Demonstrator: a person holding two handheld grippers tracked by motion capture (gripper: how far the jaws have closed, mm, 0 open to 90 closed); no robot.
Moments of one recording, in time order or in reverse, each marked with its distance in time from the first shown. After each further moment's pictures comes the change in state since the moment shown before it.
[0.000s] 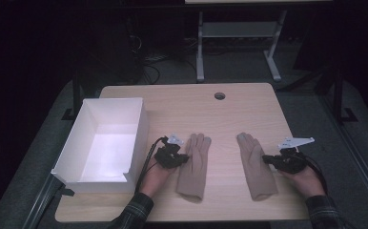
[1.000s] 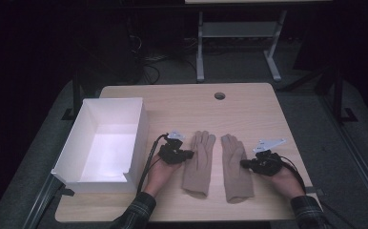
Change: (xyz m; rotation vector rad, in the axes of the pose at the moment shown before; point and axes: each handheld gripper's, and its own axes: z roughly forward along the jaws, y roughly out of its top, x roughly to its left) left arm 0.002 0.011 0.010 -0.080 -0.067 -0.087; right arm 0.047 0.024 0.039 0.031 0.121 -0.108
